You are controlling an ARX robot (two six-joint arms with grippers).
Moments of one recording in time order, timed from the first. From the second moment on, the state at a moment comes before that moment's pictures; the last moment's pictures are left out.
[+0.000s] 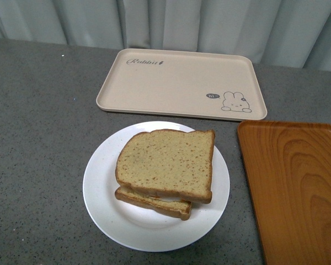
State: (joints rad) left arm 0.01 0.36 0.11 -0.21 -0.22 -0.30; right arm 0.00 0.00 0.01 0.00 0.00 0.00
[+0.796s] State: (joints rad) left arm 0.02 1.70 0.36 0.59 0.11 -0.71; right arm 0.00 0.00 0.01 0.00 0.00 0.00
